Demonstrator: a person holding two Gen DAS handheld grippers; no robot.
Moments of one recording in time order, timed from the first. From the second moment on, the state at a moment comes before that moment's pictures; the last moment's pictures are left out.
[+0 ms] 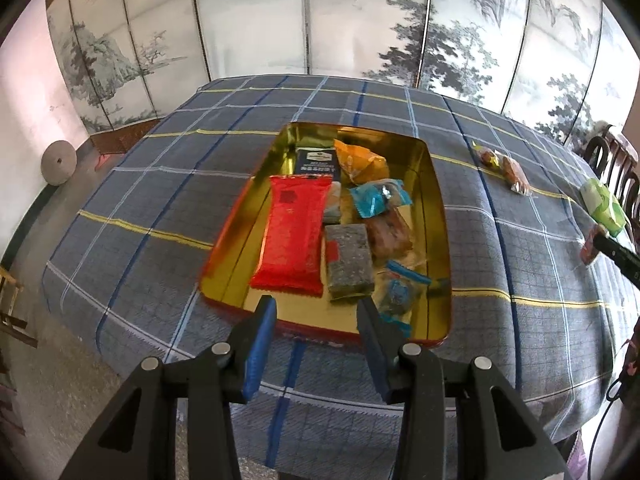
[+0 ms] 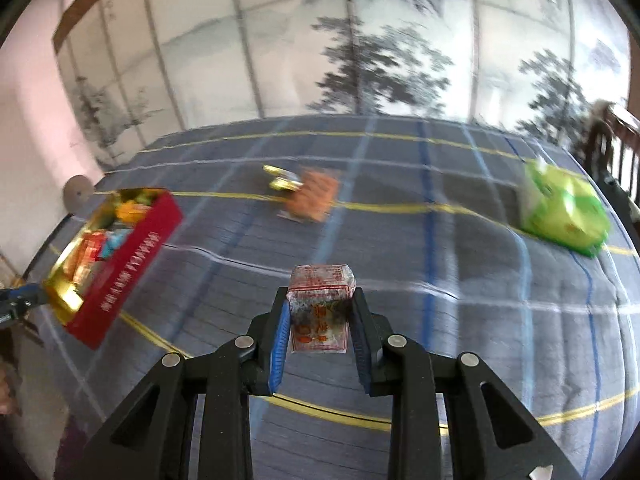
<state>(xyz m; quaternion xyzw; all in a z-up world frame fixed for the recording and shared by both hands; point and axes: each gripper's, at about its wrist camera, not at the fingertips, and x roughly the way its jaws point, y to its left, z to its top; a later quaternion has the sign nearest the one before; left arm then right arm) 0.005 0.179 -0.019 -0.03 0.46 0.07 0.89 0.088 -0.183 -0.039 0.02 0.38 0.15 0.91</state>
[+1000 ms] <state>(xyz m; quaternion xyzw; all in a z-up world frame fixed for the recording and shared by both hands) -0.011 0.213 -0.022 -0.01 0.44 0.13 0.89 0.139 0.064 -0.022 0.06 0.44 0.37 0.81</state>
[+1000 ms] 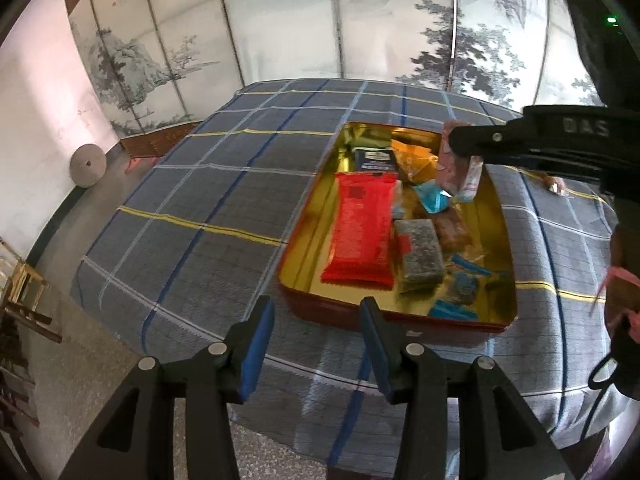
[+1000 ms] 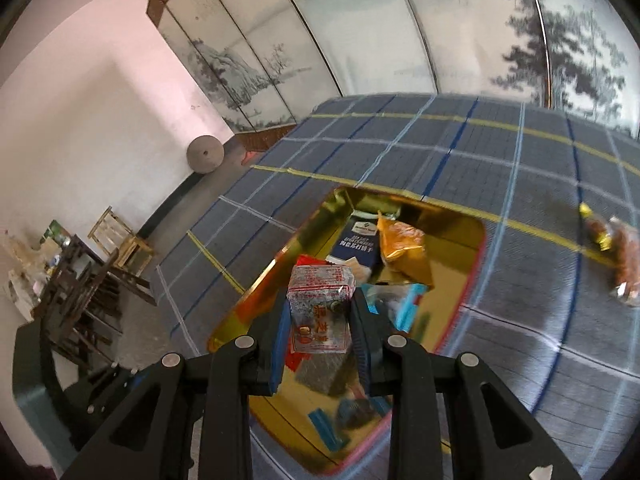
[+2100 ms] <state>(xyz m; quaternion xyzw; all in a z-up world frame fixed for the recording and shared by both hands) -0.006 0.210 -0.035 0.01 0.46 0.13 0.88 0.151 0.028 -0.028 0.08 0.41 0.34 0.84</state>
